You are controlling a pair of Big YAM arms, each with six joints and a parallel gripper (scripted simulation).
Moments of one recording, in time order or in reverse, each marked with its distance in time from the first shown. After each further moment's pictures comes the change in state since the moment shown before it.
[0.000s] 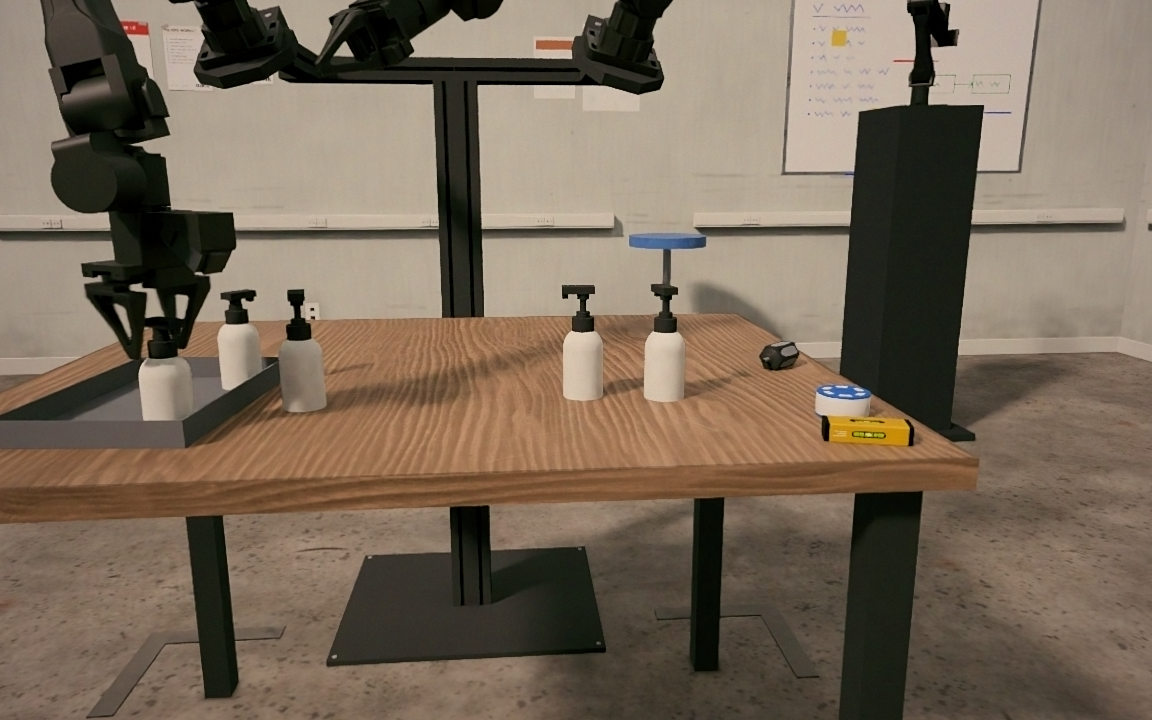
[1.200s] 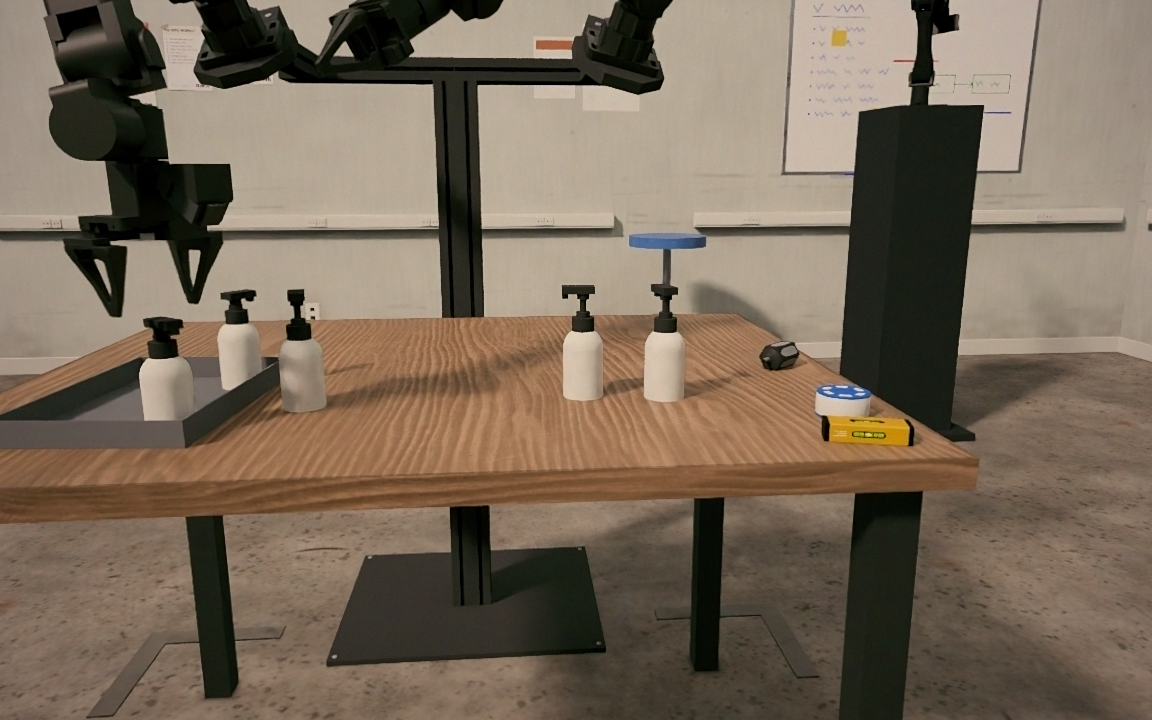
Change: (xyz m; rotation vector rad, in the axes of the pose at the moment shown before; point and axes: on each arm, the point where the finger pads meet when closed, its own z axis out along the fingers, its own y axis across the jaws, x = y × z) left arm 0.000 0.000 0.000 0.000 0.000 0.000; right arm 0.001 0.005 -0.046 0.002 -0.005 0.020
